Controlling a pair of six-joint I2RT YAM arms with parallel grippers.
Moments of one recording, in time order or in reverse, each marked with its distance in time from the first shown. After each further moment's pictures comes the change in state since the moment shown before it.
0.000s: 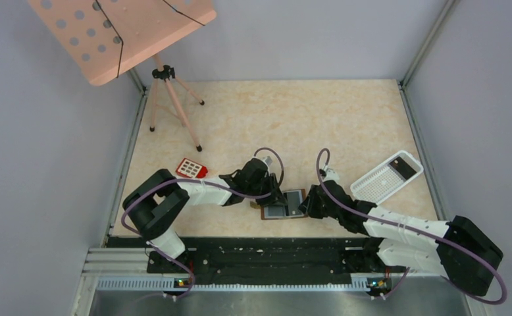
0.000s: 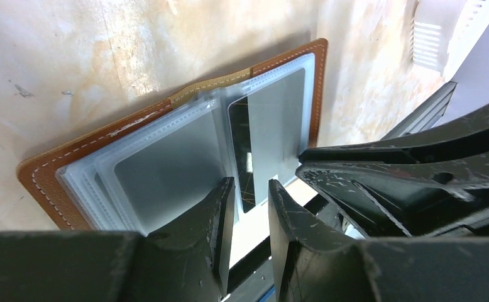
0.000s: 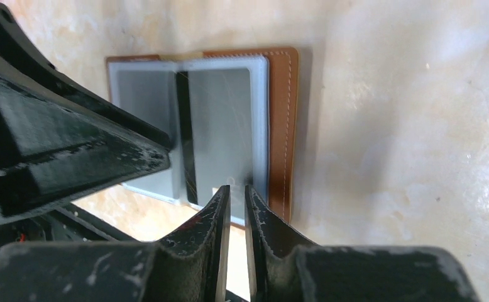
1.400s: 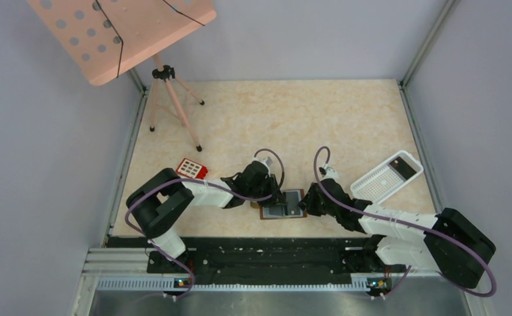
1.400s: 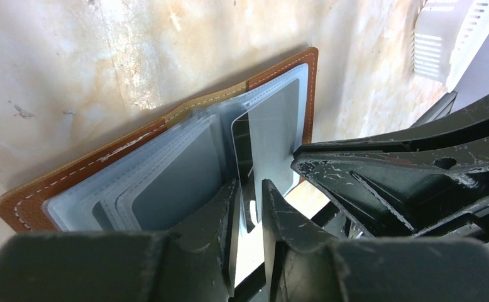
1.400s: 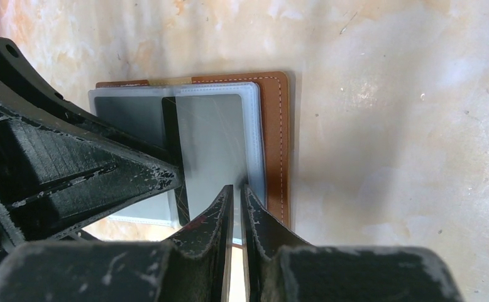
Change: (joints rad) left arm -0.019 0.026 -0.028 0.093 -0.045 -0.006; right arm -0.035 0.097 0.007 0.101 0.002 0.003
